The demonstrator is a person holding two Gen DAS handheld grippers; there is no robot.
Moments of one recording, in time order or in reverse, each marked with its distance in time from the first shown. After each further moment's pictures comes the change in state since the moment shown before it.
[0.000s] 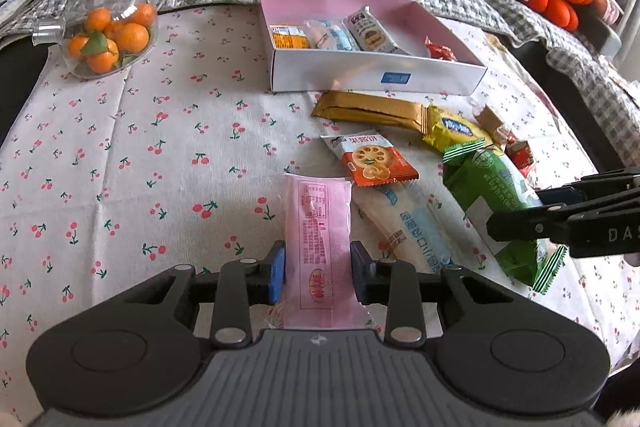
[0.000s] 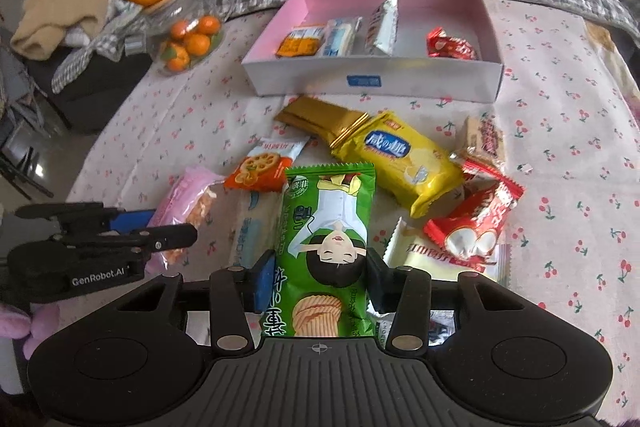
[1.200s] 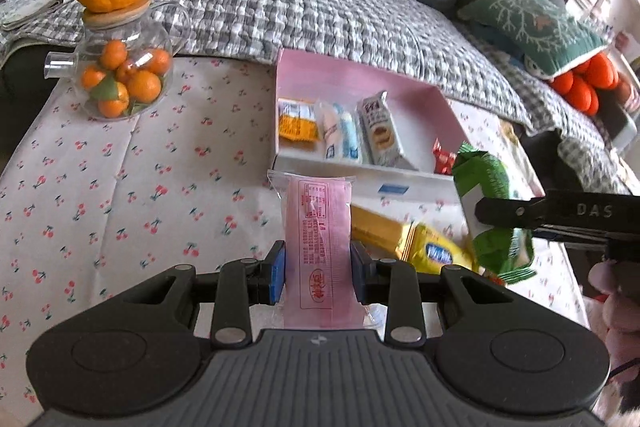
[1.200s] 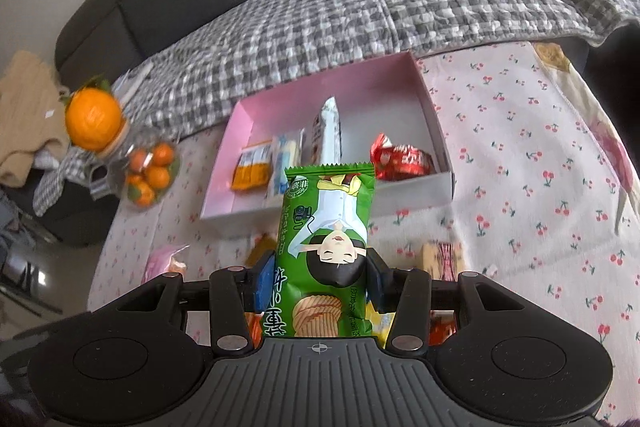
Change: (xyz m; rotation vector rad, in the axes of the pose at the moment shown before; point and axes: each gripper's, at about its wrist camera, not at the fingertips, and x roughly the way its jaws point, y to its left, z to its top) left arm -0.007 -0.003 0.067 -0.183 -0.079 -0.006; right arm -0.013 -0.043 0.084 0.251 -0.147 -0.019
